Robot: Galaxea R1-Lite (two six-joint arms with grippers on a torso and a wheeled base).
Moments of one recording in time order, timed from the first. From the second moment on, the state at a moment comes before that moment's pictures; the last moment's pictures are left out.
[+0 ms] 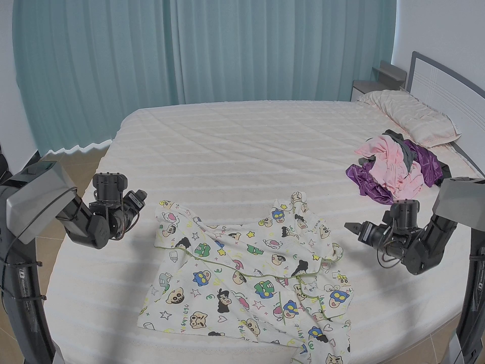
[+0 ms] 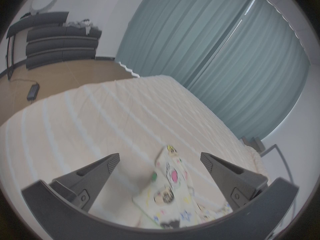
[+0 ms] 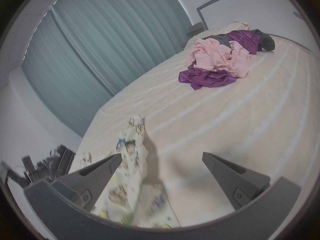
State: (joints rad) left arm -0.07 2.29 -1.05 -0.74 0.21 -0.80; right arm 0.10 2.31 -0.72 -1.08 0.09 0.52
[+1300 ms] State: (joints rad) left arm -0.22 1.96 -0.45 -0.94 0.04 -1.11; right arm 0.22 2.48 -0.74 -1.25 0.10 0.08
